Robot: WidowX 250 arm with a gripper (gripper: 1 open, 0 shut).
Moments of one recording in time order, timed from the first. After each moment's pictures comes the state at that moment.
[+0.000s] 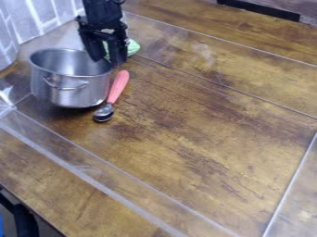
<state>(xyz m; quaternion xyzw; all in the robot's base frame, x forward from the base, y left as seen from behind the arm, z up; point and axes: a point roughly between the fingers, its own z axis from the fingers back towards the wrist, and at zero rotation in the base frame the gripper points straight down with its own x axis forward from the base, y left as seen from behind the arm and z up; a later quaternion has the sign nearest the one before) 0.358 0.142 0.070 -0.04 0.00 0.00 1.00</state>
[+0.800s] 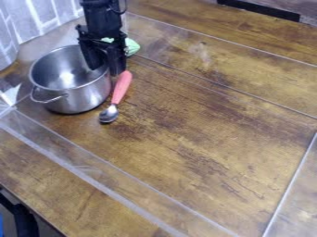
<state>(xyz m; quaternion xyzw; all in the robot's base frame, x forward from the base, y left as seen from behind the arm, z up) 0.358 0.145 0.058 -0.04 0.01 0.01 1.00</state>
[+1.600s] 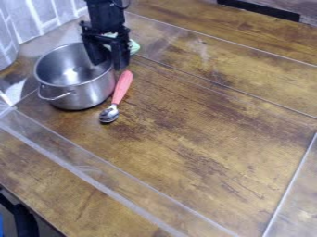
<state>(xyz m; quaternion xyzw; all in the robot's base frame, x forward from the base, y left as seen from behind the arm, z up) 0.375 0.150 0.062 -0.04 0.01 0.01 1.00</state>
